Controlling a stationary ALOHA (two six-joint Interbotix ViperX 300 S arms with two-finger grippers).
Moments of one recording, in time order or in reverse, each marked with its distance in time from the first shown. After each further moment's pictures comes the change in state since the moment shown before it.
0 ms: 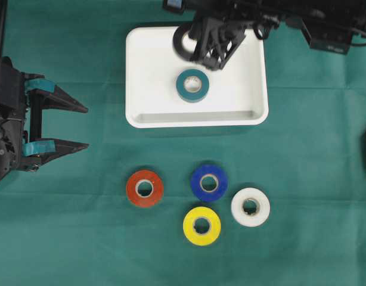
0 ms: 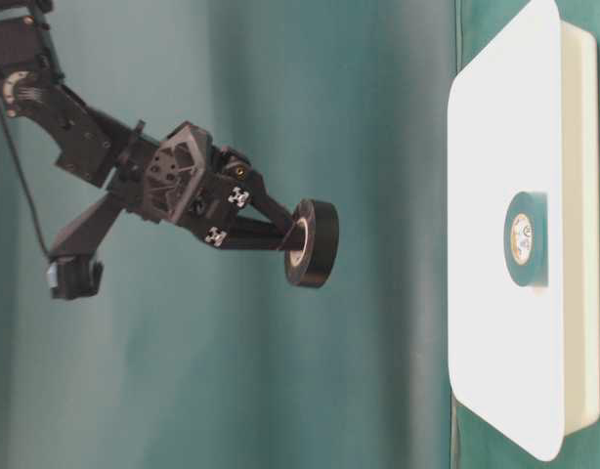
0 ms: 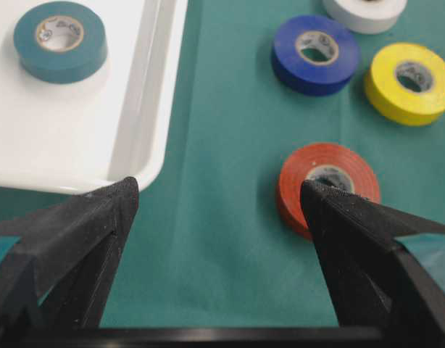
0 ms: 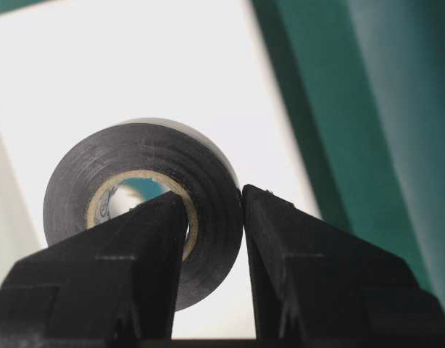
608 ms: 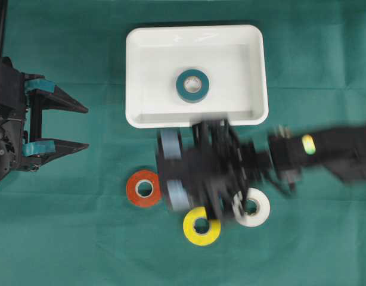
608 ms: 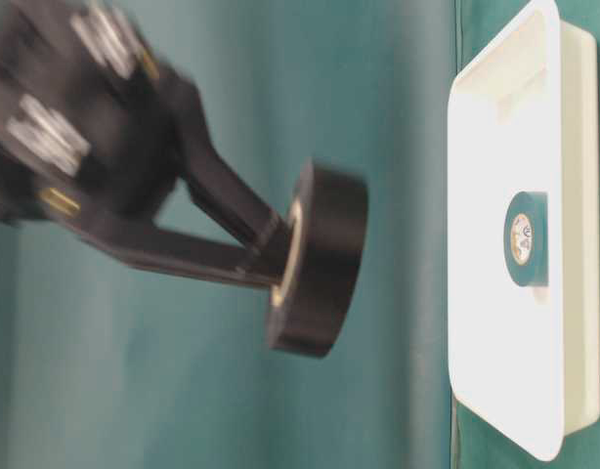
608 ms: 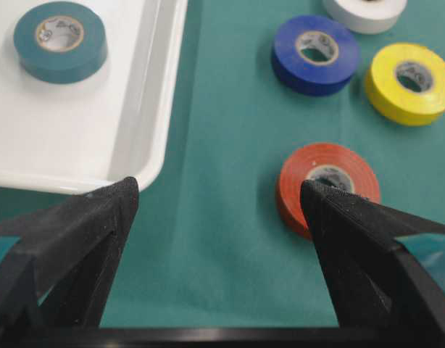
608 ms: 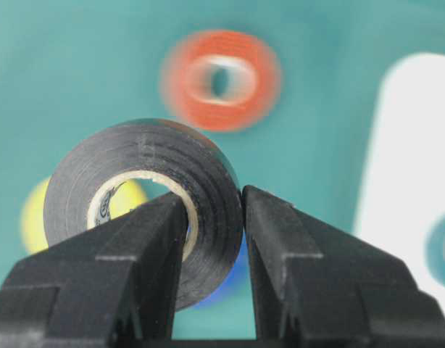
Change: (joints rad) left arm 0.000 0.000 0.000 0.002 -0.002 0.002; right arm 0.459 -0.037 -0.011 0.083 0.101 0.015
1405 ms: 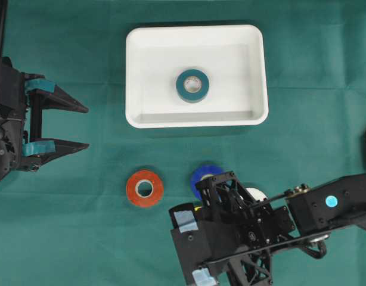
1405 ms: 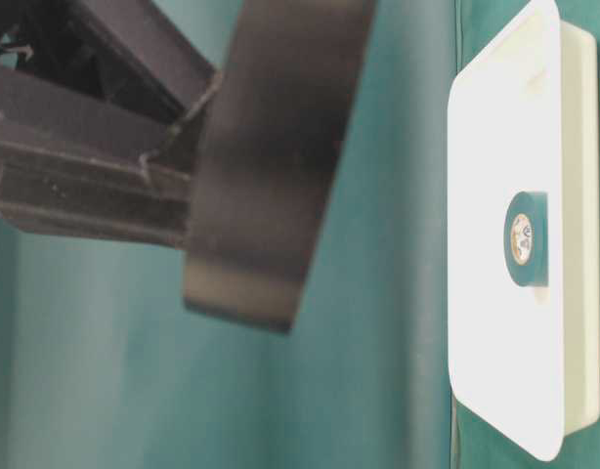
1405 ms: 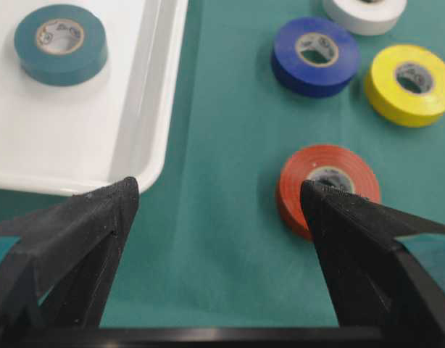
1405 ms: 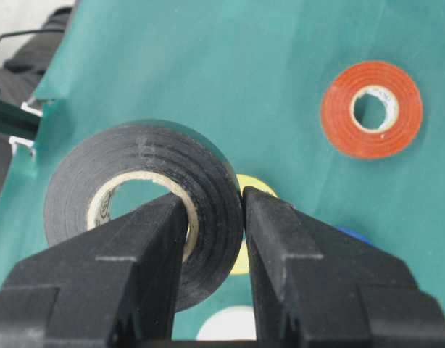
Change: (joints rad) left arm 0.000 0.000 -0.002 0.000 0.000 0.002; right arm 0.239 0.000 -0.035 0.091 0.003 -0.002
